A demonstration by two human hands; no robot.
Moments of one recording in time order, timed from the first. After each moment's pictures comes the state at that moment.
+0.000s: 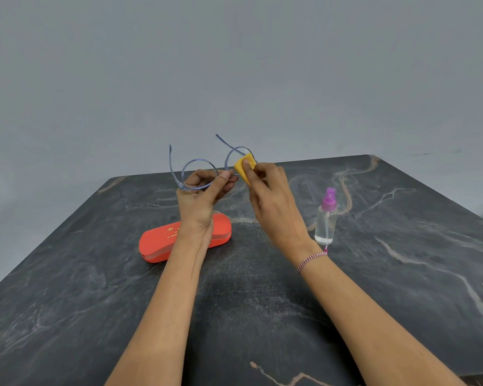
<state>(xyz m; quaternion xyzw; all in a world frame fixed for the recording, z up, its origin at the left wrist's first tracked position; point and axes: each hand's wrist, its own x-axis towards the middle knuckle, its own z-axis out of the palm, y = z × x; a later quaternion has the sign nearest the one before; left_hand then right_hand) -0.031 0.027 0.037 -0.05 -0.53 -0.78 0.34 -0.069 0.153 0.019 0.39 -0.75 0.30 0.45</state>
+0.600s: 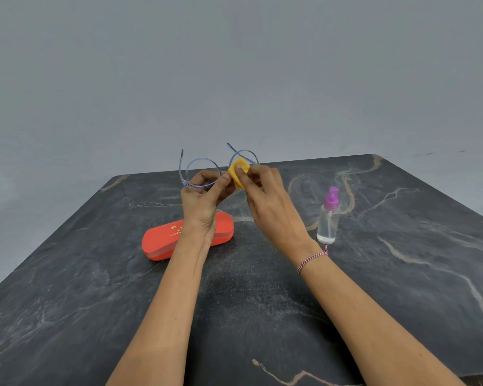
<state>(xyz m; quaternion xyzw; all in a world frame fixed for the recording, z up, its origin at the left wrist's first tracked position) -0.032 0.024 0.033 -0.05 -0.55 -0.76 0.33 -0.067 0.151 0.017 0.43 -0.75 0.26 0.43</state>
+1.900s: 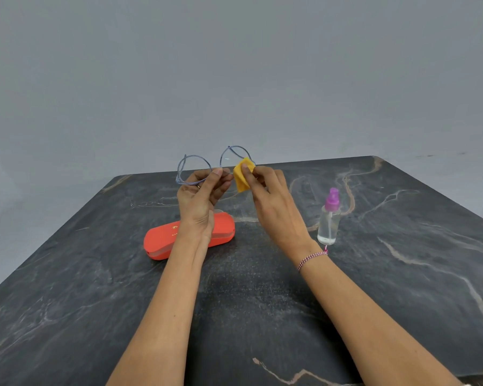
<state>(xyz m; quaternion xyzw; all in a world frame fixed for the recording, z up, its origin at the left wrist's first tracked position) -0.032 0.019 0.037 -0.03 -0.48 -0.82 0.33 -0.075 0.149 0.011 0.40 -0.76 0.26 0.45</state>
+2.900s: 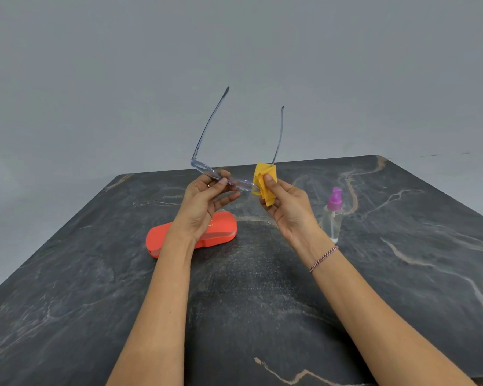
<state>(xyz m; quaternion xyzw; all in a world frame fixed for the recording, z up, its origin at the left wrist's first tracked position) -0.029 0.002 0.033 -0.06 -0.57 -0.80 0.19 -0.067 0.157 0.030 0.11 -0.45 0.88 -0.12</state>
